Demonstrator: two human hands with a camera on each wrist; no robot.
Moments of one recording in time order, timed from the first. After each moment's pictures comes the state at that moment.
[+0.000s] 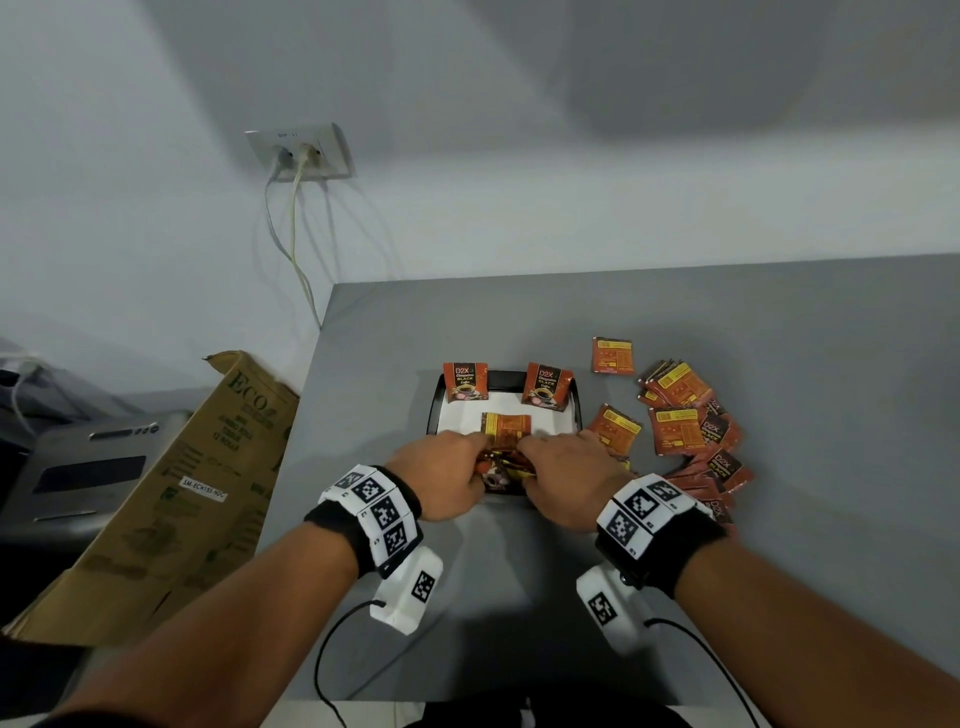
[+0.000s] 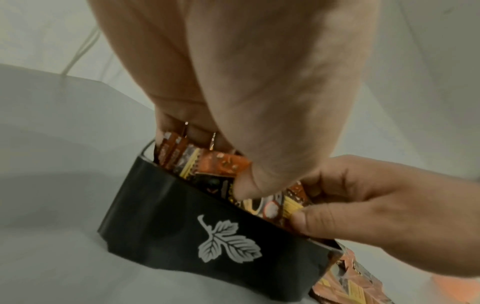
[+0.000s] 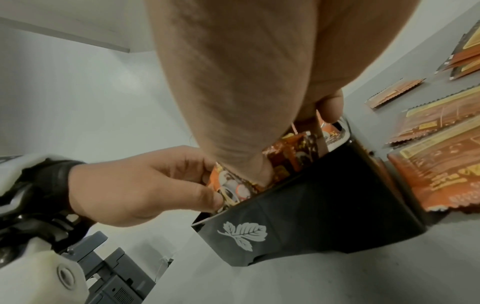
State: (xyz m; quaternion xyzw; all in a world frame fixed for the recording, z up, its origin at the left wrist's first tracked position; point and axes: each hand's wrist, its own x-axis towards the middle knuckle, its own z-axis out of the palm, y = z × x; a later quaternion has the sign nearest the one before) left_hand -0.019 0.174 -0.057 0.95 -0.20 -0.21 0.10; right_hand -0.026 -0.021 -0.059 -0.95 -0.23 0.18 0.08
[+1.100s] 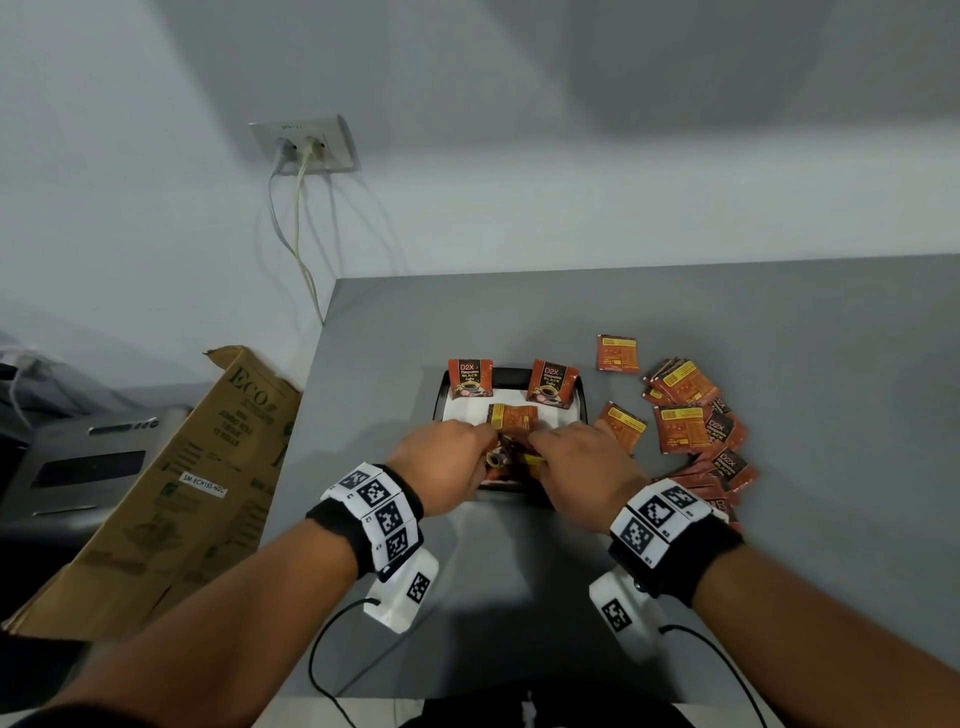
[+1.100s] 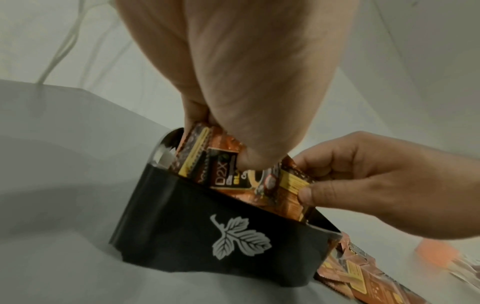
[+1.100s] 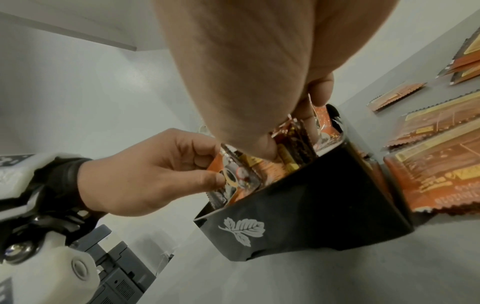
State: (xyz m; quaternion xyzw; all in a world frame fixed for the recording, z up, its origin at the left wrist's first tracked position) left_hand -0.017 0.176 -0.053 0.96 -0.23 -0.13 0.06; right_hand -0.031 -0.027 -0.052 -0.97 -0.22 0.12 0.07
